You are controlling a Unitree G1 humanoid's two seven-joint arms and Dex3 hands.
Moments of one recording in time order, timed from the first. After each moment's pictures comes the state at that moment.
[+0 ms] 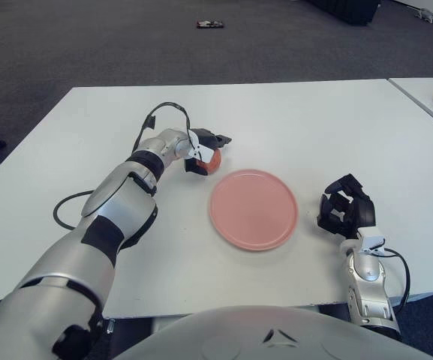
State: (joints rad) left arm -1.01 0.23 -0.68 1.29 0.77 -0.49 -0.28; right arm 0.26 -0.04 -0.13 0.02 -0.06 -0.33 -0.15
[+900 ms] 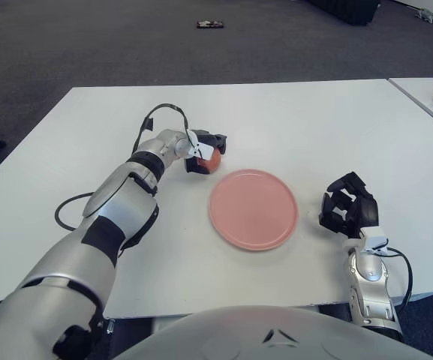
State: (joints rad) left arm -1.00 0.22 -0.65 1.30 0.71 -0.45 -0.27; right arm 0.26 -0.04 -0.14 -0.01 -0.06 -0.33 -0.15
